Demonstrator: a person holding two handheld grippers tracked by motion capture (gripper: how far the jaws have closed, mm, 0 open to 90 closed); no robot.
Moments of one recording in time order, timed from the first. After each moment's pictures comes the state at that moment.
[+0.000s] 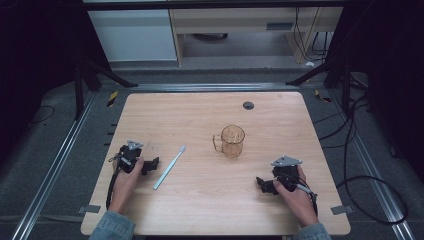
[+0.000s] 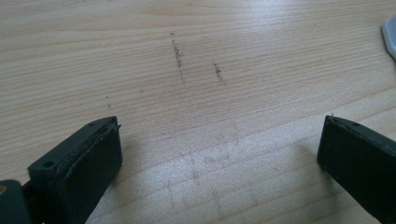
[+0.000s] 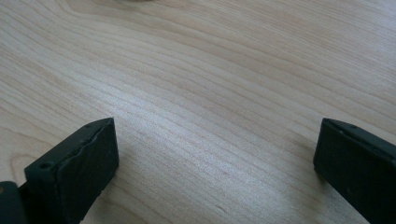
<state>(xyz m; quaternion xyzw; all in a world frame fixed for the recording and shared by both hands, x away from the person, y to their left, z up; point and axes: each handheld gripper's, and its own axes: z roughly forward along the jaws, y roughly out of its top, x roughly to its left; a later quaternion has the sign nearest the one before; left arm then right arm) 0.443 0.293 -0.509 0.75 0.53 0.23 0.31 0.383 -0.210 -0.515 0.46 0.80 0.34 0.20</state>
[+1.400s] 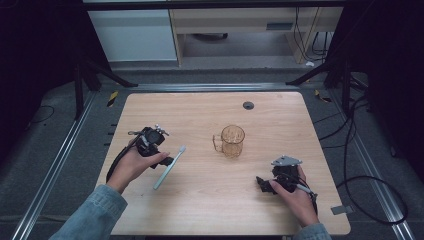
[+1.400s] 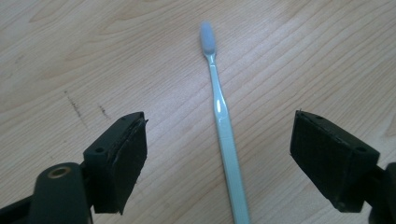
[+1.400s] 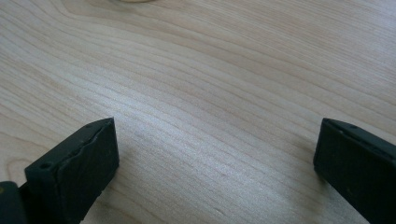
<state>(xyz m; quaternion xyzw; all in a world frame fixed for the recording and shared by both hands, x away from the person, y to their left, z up) 0.445 0.210 -0.405 0.89 0.41 0.11 0.18 0.384 -0.210 -0.515 0.46 0.79 0.34 0.20</state>
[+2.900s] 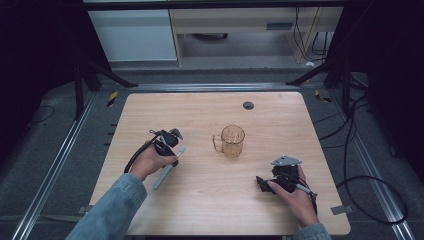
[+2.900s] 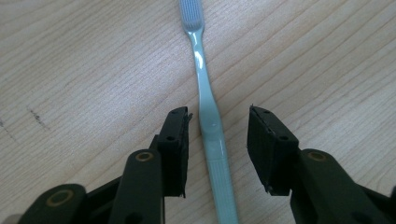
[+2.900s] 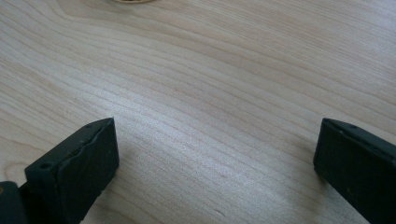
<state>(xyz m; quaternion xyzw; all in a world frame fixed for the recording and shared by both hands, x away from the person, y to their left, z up) 0.479 0.181 -0.450 0.90 0.43 0.04 0.08 0.384 -0.209 -0.515 0.47 0.79 0.34 0.20</state>
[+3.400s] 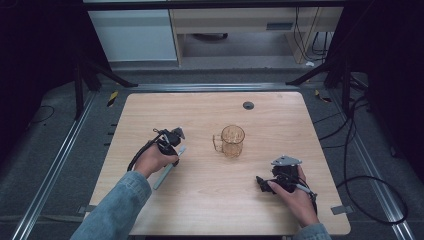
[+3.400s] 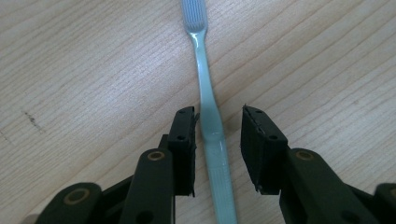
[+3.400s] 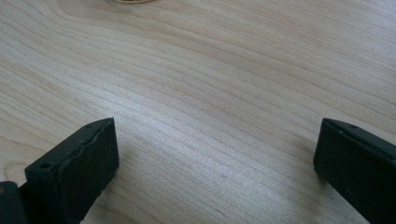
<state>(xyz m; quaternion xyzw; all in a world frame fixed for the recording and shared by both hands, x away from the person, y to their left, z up) 0.486 0.174 -0.455 0.90 0.44 0.04 0.06 0.384 -0.209 -0.515 0.47 0.79 0.34 0.20</state>
